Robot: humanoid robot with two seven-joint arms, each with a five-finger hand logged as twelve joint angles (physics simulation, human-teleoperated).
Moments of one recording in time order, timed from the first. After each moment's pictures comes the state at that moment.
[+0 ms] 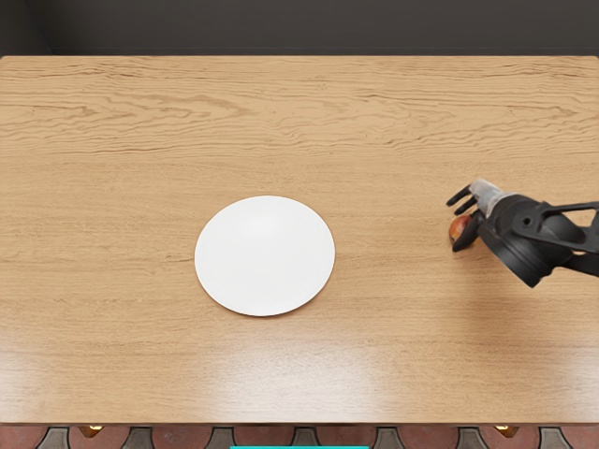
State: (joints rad) left arm -0.05 0.00 0.00 -0.14 0.03 -0.07 0.09; right arm 1.34 -0.57 -0.35 1.45 -0.43 -0.61 -0.61
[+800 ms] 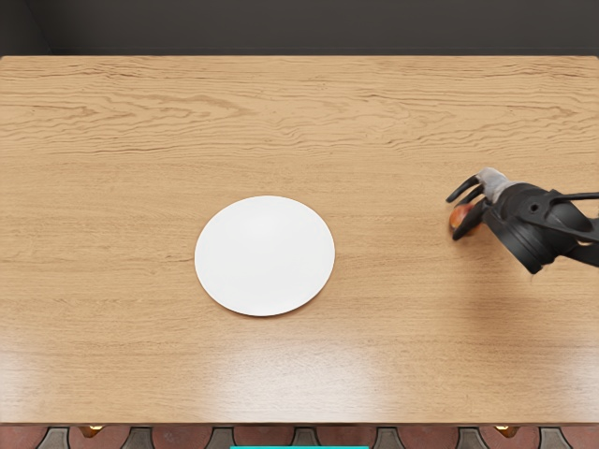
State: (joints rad) left arm -0.05 0.00 0.00 -0.14 0.03 -0.07 0.09; right arm 1.32 -0.59 -0.27 1.42 -0.42 -0.61 -0.61
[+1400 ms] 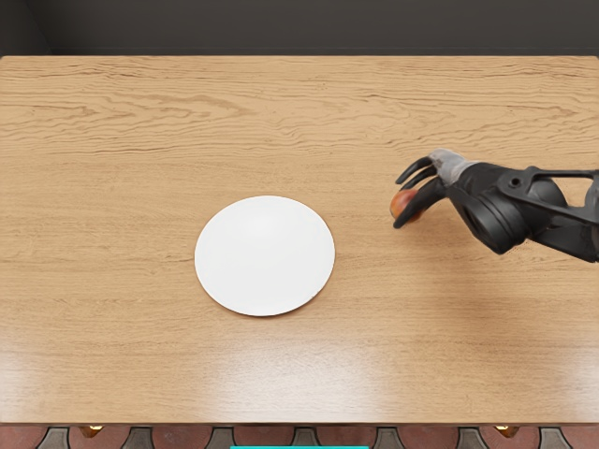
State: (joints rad) left arm -0.05 0.00 0.00 -0.14 0.03 -0.07 0.09; right arm 1.29 -0.54 -0.05 1.48 -0.36 -0.61 -0.61
